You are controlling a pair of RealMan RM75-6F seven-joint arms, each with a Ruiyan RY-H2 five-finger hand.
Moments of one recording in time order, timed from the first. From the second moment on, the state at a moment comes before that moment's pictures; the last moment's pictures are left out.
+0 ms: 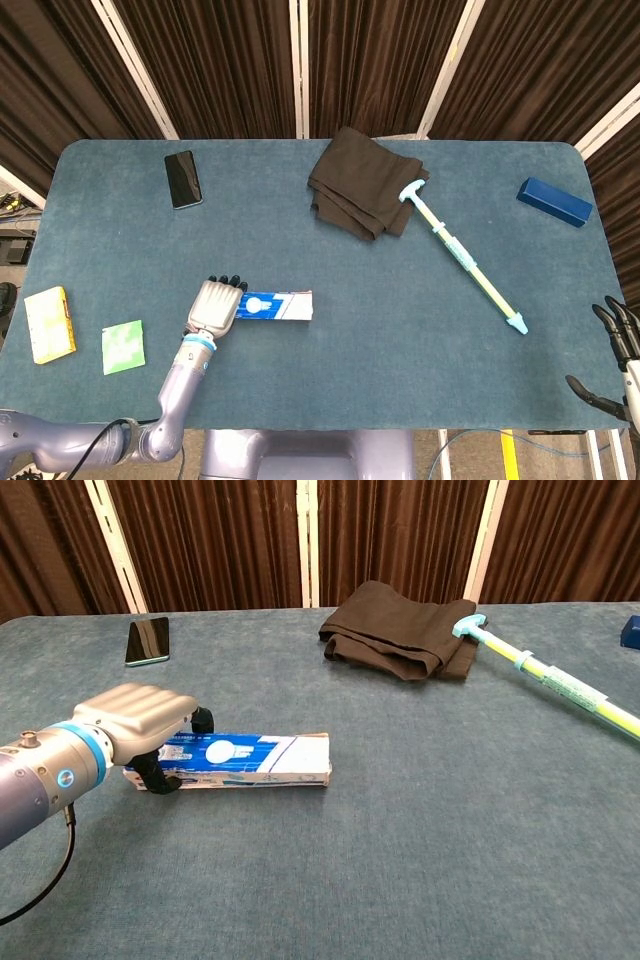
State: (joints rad) left arm -0.71 -1.76 -0.13 -1.55 0.80 1.19 0.97; right arm -0.04 -1.01 0.02 -1.56 -1.64 1.67 0.28
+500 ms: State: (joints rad) left arm -0.67 -1.74 -0.12 -1.52 0.92 1.25 0.86; right arm -0.04 -1.02 0.02 -1.56 -1.64 1.68 0.27
